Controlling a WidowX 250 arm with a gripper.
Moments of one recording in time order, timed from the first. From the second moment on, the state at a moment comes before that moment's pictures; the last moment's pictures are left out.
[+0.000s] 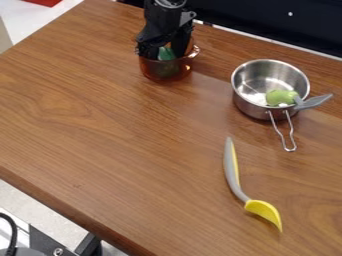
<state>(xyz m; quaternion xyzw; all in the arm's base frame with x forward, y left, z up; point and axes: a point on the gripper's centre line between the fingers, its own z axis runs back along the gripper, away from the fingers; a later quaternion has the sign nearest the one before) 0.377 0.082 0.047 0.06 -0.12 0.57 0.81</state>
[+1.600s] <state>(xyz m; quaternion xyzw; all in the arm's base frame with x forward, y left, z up) 0.335 0.067 0.129 -0.04 -0.07 0.53 0.84</state>
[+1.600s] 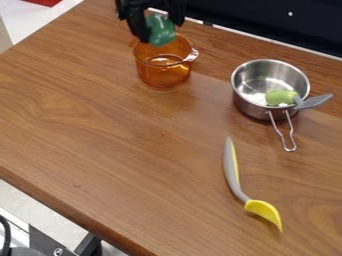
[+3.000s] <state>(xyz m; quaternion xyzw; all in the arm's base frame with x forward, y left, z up) 0.209 0.043 0.056 0.00 -0.04 0.27 0.96</state>
